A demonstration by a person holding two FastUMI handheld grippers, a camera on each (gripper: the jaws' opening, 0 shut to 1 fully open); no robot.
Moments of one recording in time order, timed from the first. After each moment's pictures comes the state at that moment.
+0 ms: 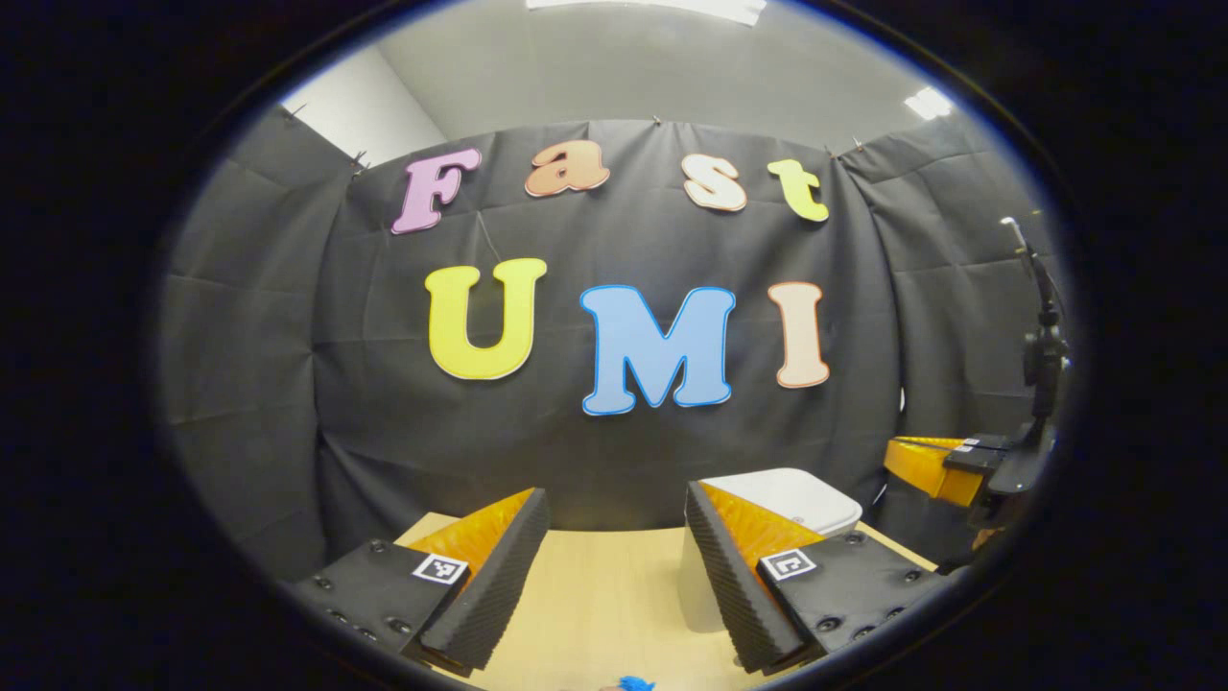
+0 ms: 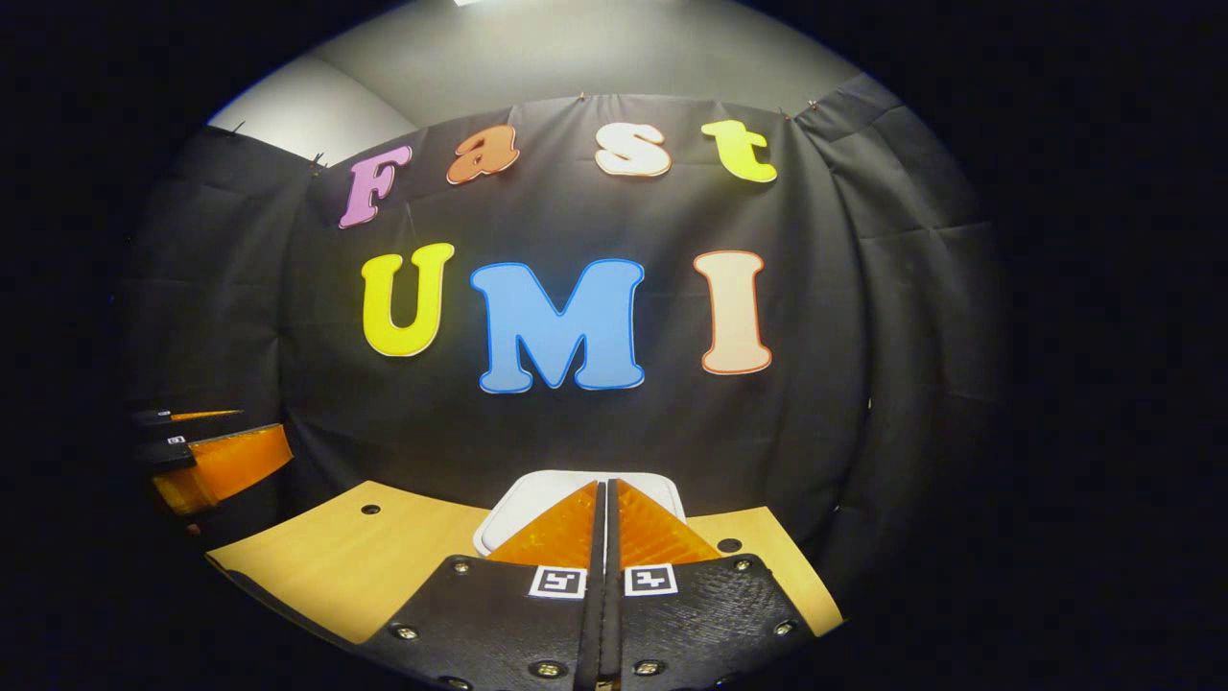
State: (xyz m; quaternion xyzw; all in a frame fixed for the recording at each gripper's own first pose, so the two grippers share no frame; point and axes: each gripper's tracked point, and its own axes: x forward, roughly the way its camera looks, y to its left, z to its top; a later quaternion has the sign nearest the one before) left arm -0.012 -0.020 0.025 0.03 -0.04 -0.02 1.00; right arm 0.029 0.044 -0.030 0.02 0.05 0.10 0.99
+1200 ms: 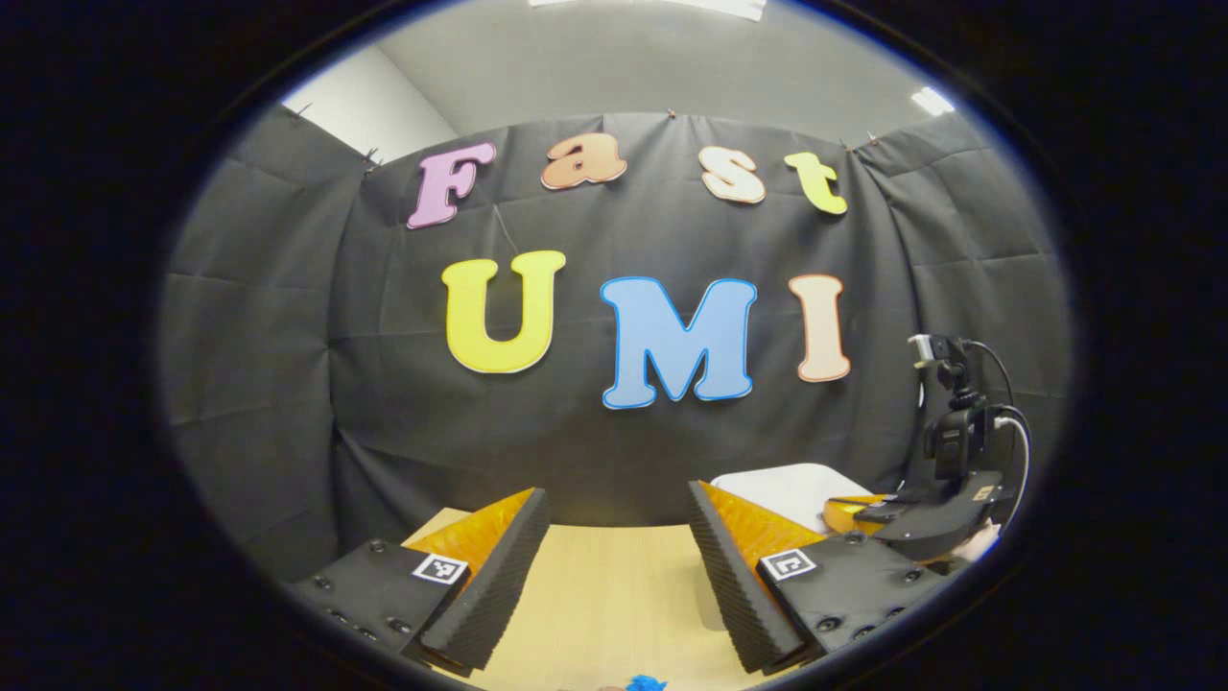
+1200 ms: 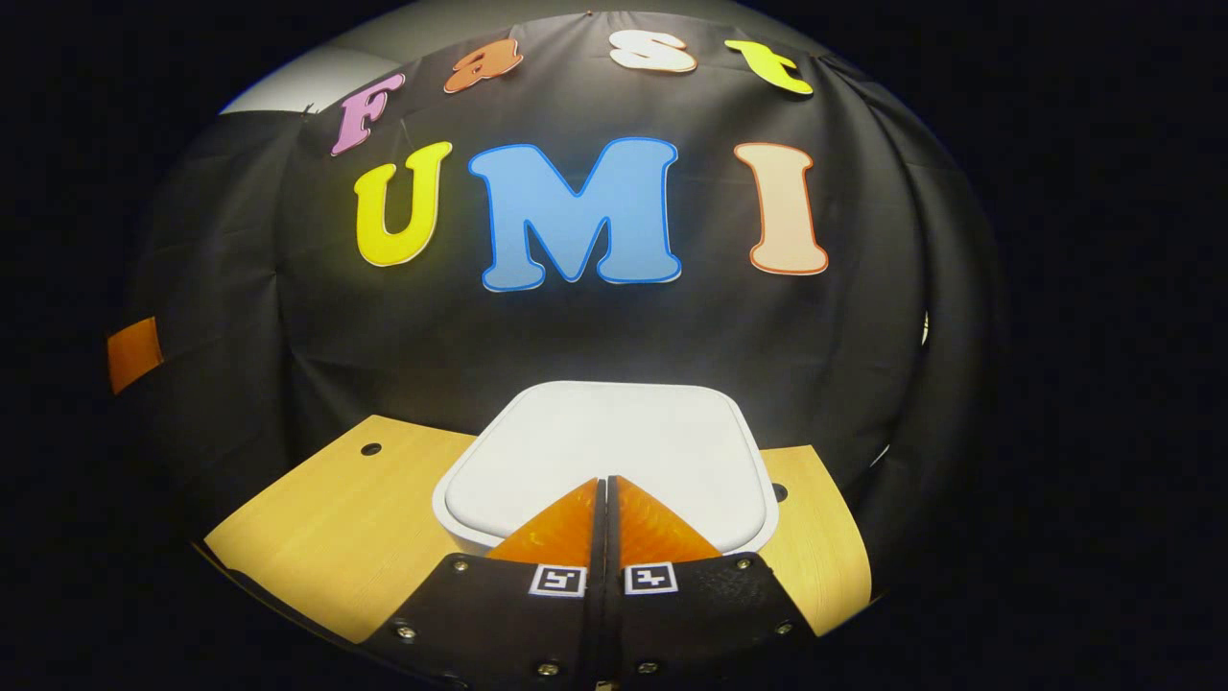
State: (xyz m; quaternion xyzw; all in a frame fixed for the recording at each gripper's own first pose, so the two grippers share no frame) left arm -0.001 -0.001 0.018 0.02 -0.03 0.01 1.00; right arm 0.092 0.077 -0.130 0.01 0.18 0.13 0.97
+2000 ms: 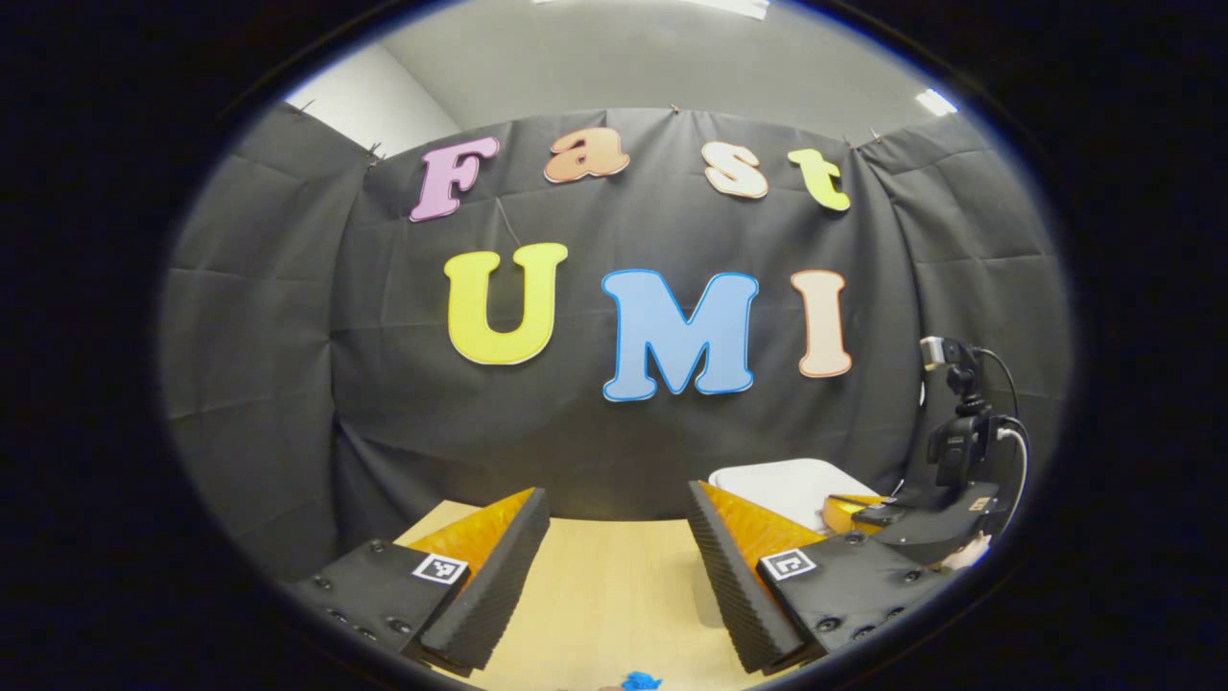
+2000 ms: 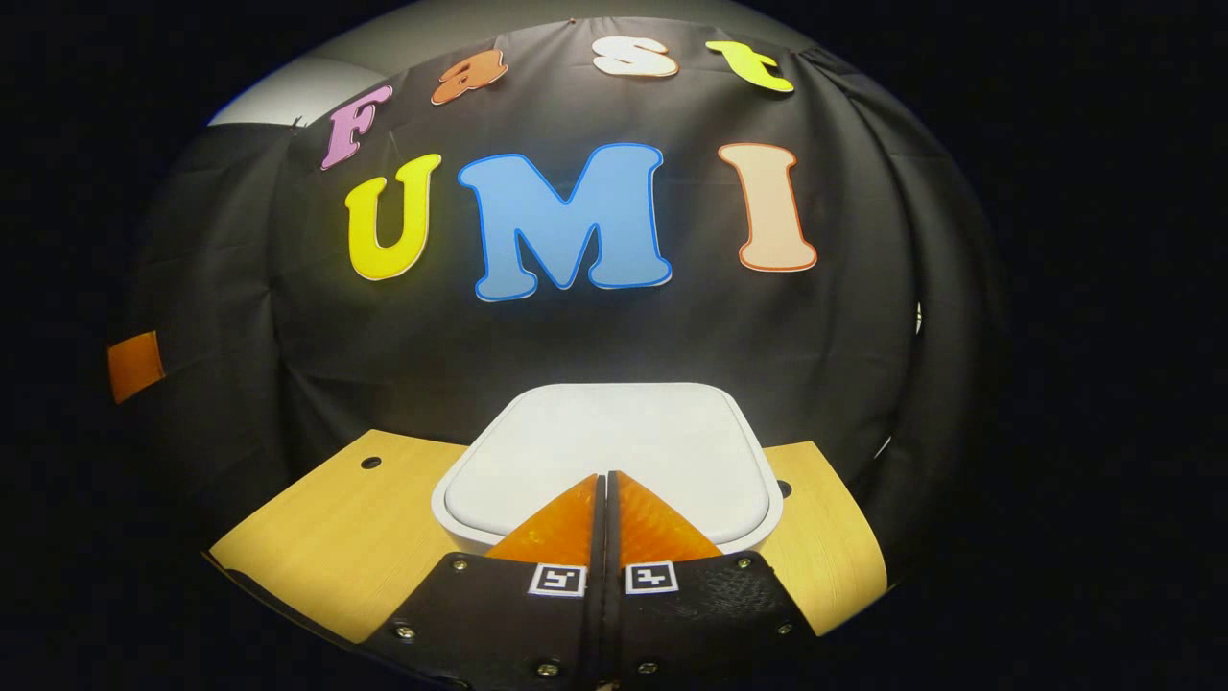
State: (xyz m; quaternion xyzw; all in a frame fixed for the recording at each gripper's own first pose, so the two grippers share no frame) left arm -0.005 -0.001 0.008 0.02 -0.02 0.01 1.00; right arm 0.090 0.076 -0.135 0.03 0.16 0.12 0.98
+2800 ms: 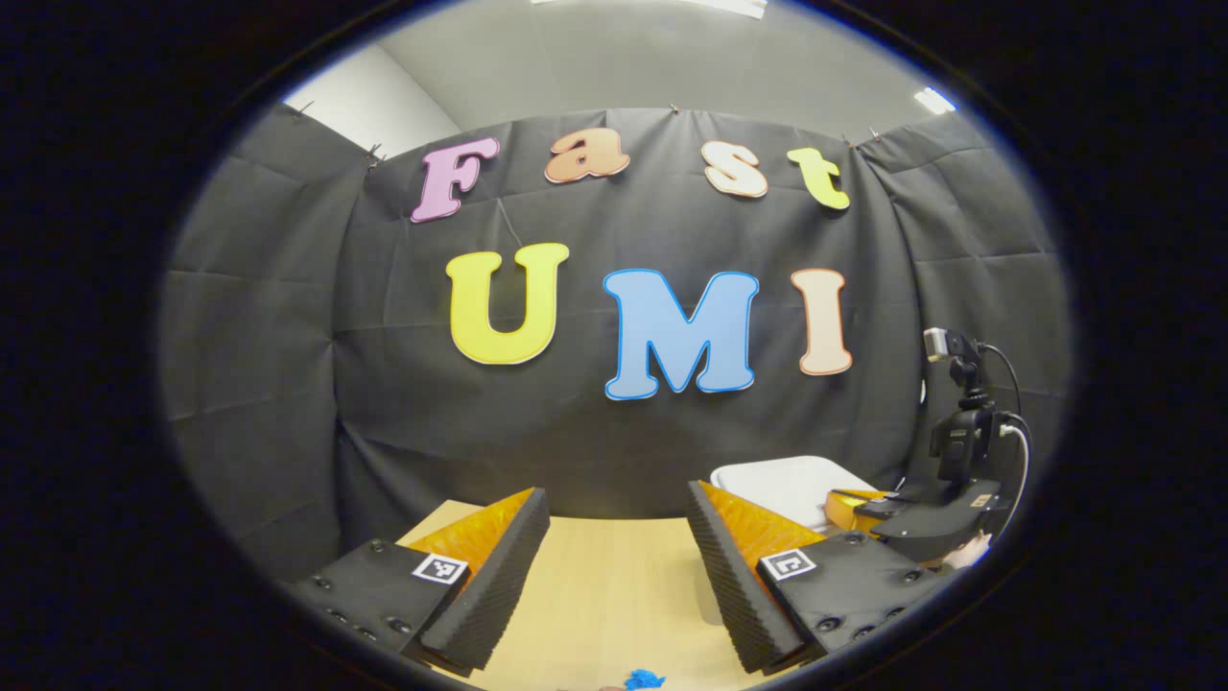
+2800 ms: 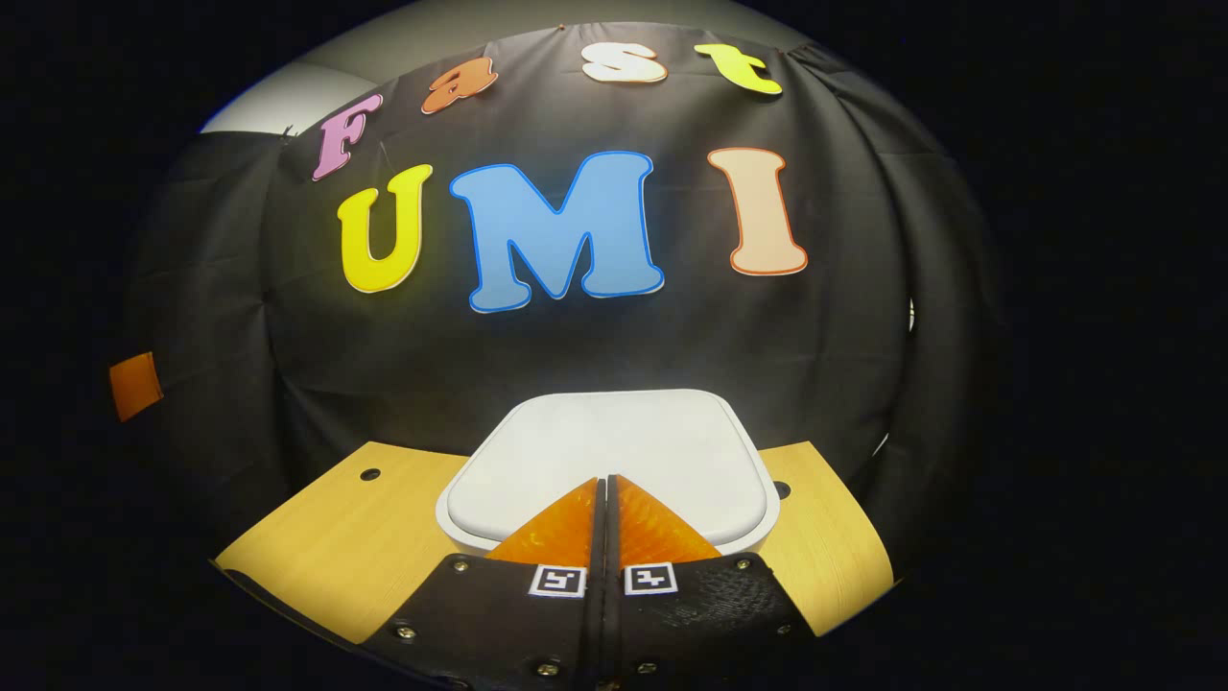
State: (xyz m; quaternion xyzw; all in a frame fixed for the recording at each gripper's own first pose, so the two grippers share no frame) left arm -0.009 0.002 0.008 0.02 -0.02 0.02 1.00; right arm 0.087 0.075 -0.127 0.05 0.16 0.11 0.98
